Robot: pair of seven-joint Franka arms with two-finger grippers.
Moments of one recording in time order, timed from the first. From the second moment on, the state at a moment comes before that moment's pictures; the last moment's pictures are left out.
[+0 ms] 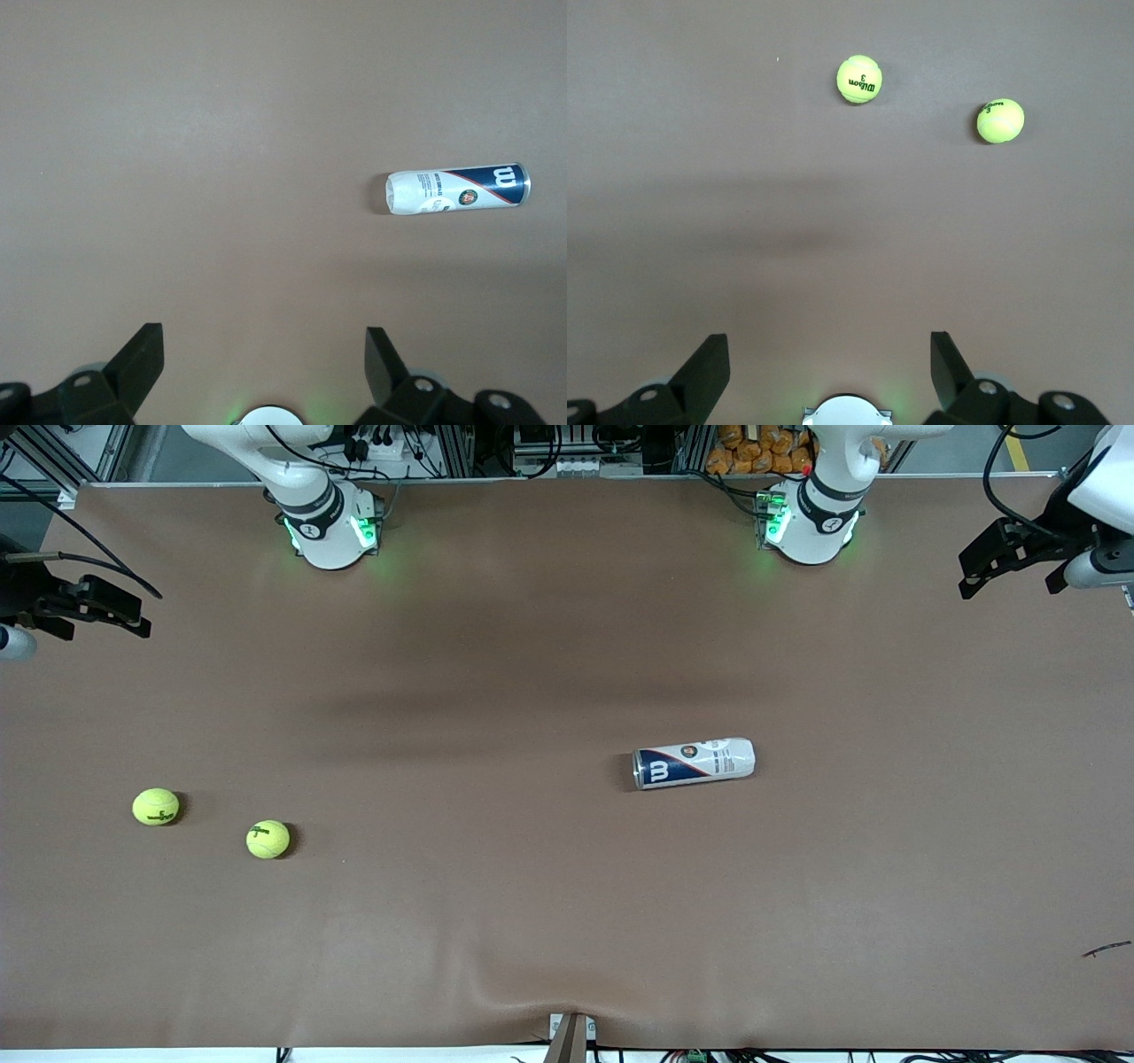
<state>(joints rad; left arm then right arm) -0.11 -0.19 -0.01 -1.66 0.05 1.48 -0.15 -0.01 -0.05 -0.02 -1.59 0.02 1.42 -0.05</state>
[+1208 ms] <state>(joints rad) -0.09 -0.18 -0.01 -1.65 0.05 1.47 -0.14 -0.01 -0.05 -0.02 -1.59 0.02 1.42 -0.05</state>
